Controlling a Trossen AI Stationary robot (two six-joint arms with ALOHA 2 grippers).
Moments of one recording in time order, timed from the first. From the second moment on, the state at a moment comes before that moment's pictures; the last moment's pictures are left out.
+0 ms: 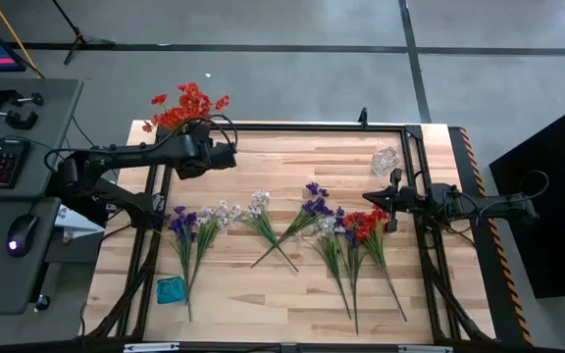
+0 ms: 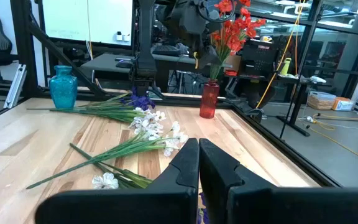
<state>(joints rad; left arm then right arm) 0.33 1.37 1.04 -1.16 -1.09 -0.94 0.05 0.03 0.01 0.03 0.21 -0.14</state>
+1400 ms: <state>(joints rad) 0.41 1.37 0.98 -1.16 -1.10 -0.94 0.05 0.03 0.01 0.03 0.21 -0.14</state>
